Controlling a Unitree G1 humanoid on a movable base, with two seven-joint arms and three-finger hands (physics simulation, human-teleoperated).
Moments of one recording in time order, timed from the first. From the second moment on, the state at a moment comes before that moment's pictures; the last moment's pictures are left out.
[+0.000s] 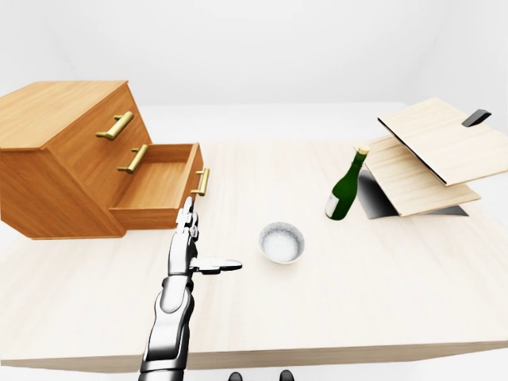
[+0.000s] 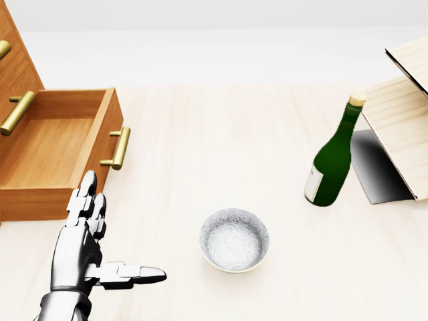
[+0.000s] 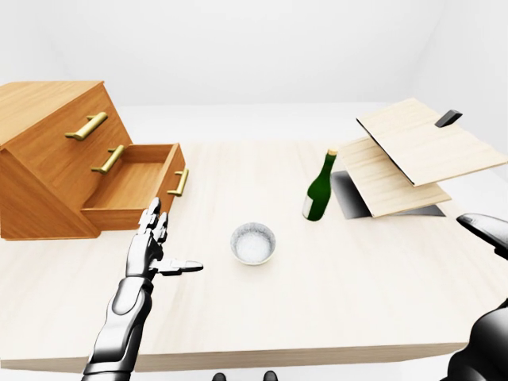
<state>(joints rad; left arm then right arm) 0.00 0.02 0.04 0.00 0.00 -0.02 -0.03 -0.05 -0.30 -0.77 -0.90 0.63 0.09 -0.29</state>
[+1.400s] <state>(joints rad) -0.56 0.10 0.08 0.78 -0.03 -0.09 0.04 -0.04 -0.31 -0.77 -0.91 0.66 0.09 -0.29</state>
